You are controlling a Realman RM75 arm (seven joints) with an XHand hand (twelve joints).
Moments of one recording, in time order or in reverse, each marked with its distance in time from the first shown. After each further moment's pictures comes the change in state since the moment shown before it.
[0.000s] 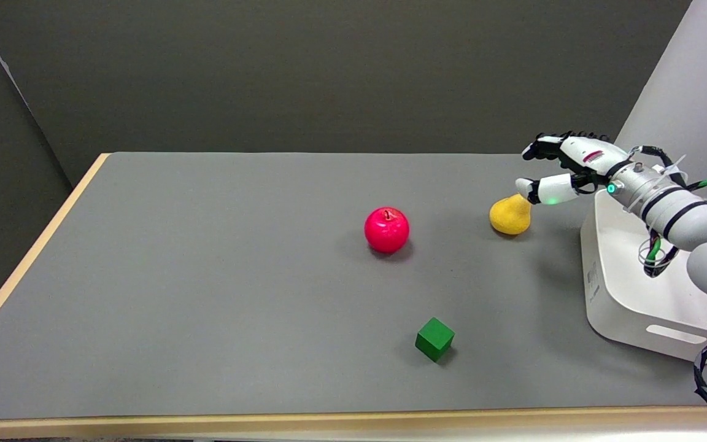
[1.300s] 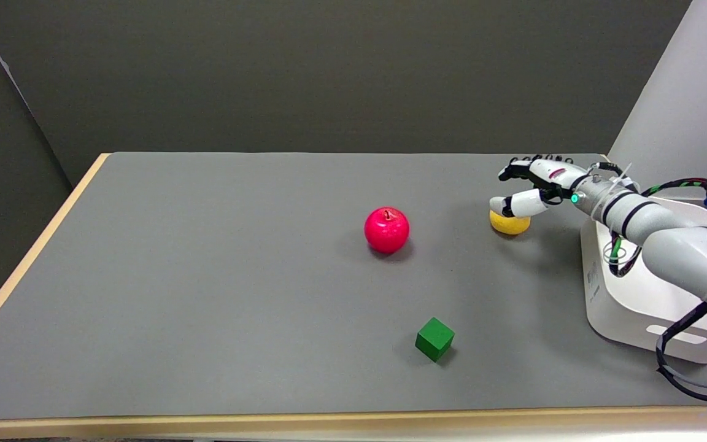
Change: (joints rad) arm 0.250 -0.005 -0.263 -0.220 0.003 -0.059 0.002
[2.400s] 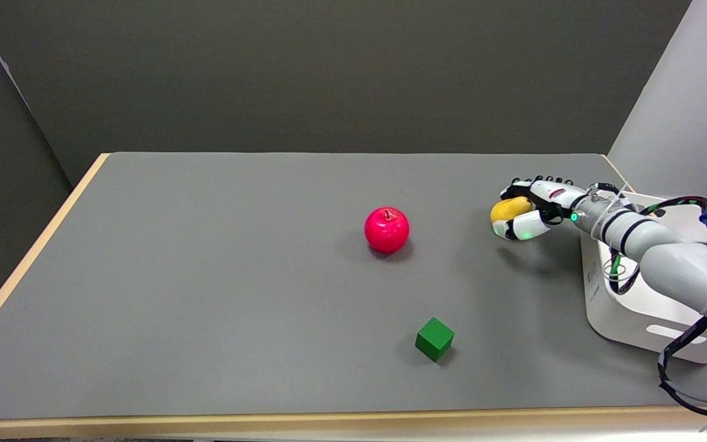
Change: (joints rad) arm -0.037 -0.019 -0.004 -0.036 0.002 -0.006 0.001
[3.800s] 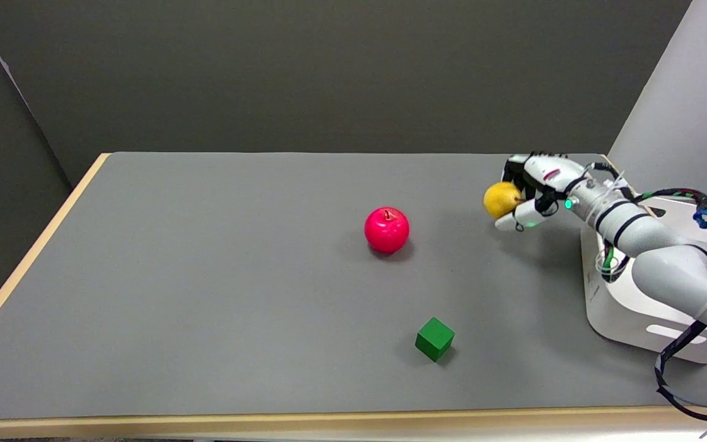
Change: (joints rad) arm -0.003 -0.006 -0.031 0.040 -0.076 0.186 -0.009
